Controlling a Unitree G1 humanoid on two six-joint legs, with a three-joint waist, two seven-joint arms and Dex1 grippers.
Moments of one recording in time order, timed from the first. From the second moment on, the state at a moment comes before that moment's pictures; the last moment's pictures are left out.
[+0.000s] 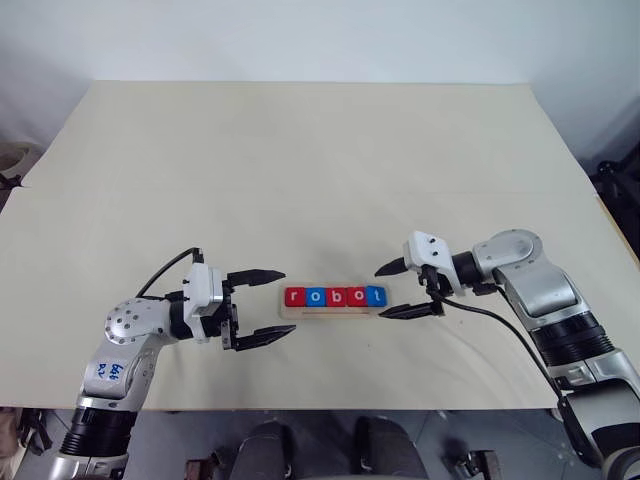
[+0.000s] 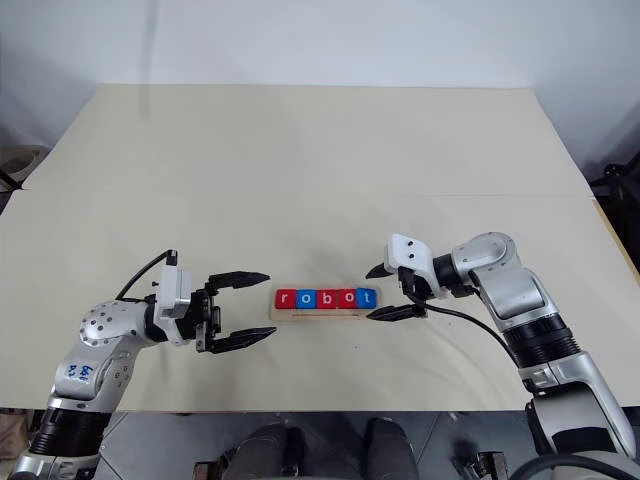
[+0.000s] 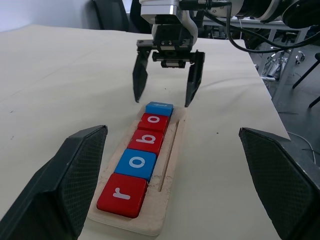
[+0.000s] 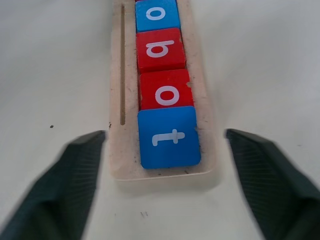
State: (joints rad) left arm -0.17 0.56 0.05 -0.14 -0.49 0.09 -1.13; right arm -0.65 -0.71 0.27 0.16 0.16 0.31 1.39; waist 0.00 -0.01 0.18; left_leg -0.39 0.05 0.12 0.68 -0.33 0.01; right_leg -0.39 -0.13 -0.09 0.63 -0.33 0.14
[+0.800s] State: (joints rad) left arm -0.17 0.56 0.05 -0.14 -0.49 0.09 -1.12; right arm -0.66 -0.65 0.27 0.05 0.20 0.47 1.27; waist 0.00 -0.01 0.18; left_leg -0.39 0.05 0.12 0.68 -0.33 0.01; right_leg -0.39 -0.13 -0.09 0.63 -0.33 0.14
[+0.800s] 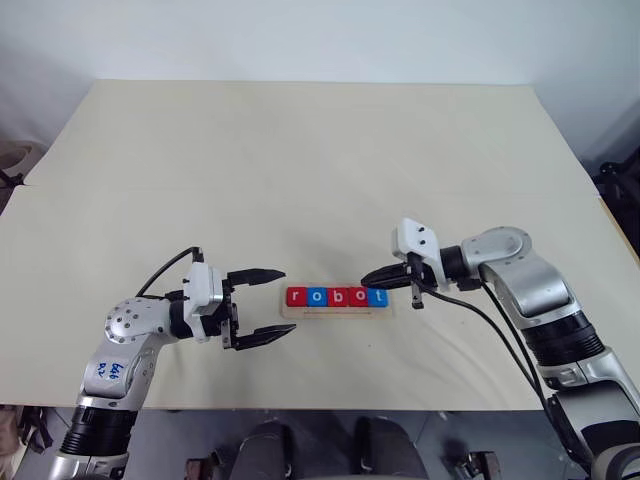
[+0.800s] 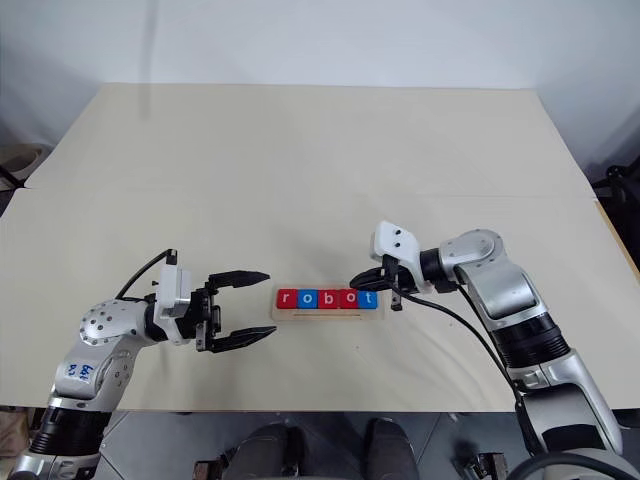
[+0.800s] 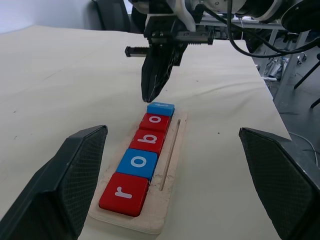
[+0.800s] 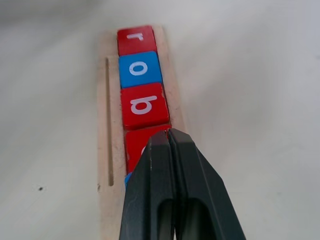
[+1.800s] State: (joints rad) left arm -0.17 0.56 0.05 -0.14 -0.49 0.09 -1.12; right arm -0.62 -0.68 0.28 -0.01 0.19 0.49 1.27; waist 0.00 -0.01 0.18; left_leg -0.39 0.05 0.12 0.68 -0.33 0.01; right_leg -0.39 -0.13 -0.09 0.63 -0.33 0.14
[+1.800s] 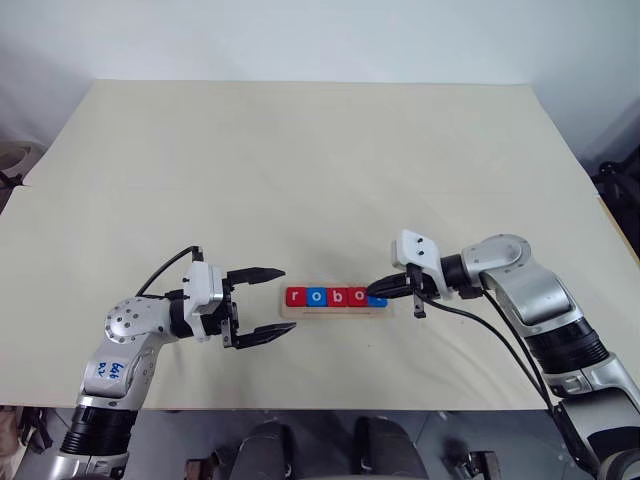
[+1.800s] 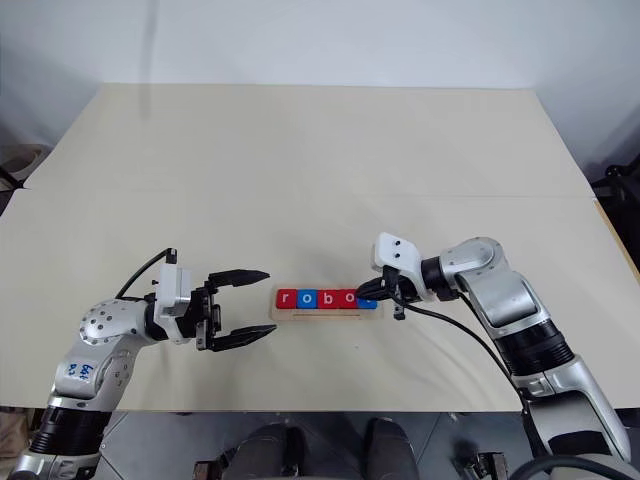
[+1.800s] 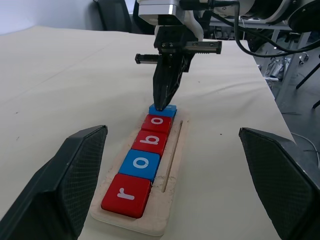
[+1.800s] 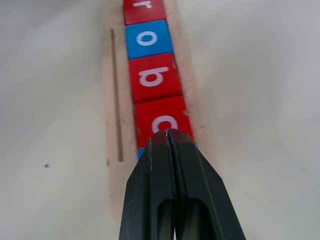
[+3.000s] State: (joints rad) left arm -0.19 0.56 0.04 -0.14 -0.49 0.09 -1.12; right arm -0.56 -0.73 0.26 -0.09 0.20 0.59 1.16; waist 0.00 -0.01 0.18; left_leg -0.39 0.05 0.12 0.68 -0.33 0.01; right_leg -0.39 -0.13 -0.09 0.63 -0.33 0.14
